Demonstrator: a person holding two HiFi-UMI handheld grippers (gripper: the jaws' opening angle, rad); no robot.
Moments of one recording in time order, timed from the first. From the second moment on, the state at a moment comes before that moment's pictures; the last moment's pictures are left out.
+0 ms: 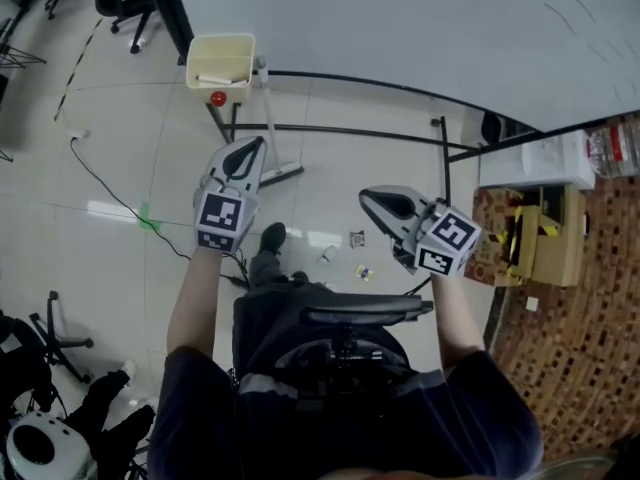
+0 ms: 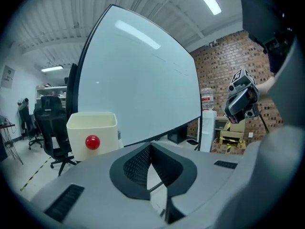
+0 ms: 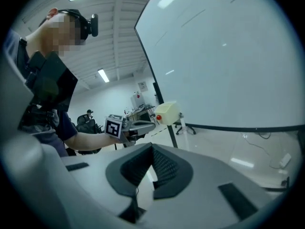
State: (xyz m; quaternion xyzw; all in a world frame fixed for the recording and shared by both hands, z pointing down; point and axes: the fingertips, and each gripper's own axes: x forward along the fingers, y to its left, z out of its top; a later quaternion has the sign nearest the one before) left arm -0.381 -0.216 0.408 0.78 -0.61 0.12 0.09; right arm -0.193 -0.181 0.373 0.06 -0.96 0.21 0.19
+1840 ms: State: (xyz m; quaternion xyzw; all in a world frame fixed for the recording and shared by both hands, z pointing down) left arm -0.373 -0.357 0.535 0.82 -0.55 0.09 0.15; right arm -0.245 -0.279 0.412 0.13 -0.96 0.19 0.17
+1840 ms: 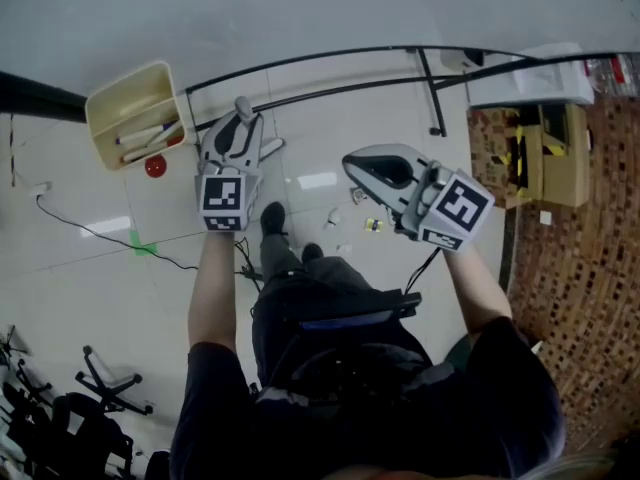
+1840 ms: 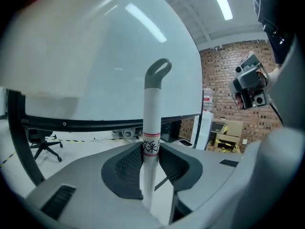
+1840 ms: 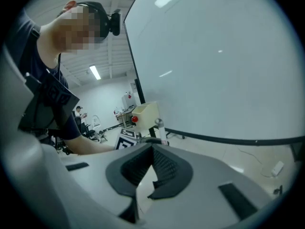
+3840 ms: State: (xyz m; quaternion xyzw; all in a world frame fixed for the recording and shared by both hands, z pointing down) left arm 0.128 -0.208 0.365 0.96 -0.19 0.21 -0.08; right arm 0.090 -0.180 0.249 0.35 -0.93 0.02 0.09
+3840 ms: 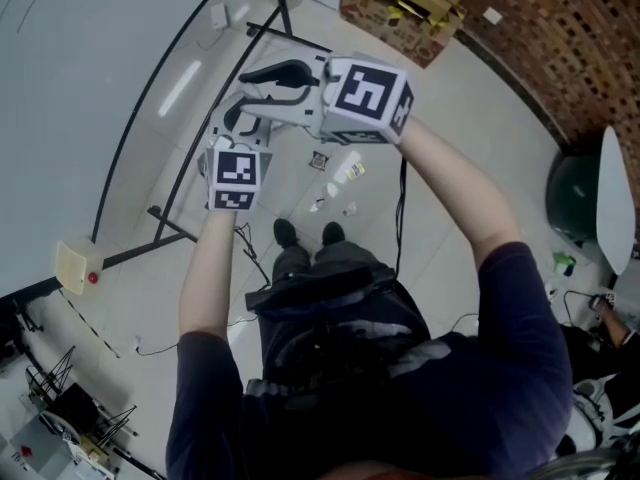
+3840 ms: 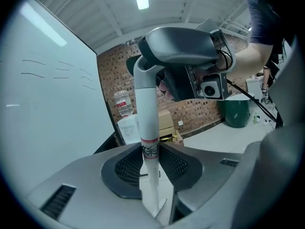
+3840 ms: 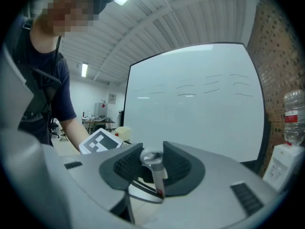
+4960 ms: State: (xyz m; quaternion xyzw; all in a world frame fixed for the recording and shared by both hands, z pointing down) left arm 0.188 -0.231 0.575 0.95 -0.02 0.30 -0.06; right arm 0.121 -0.221 0.458 0.37 -0.90 0.18 0.13
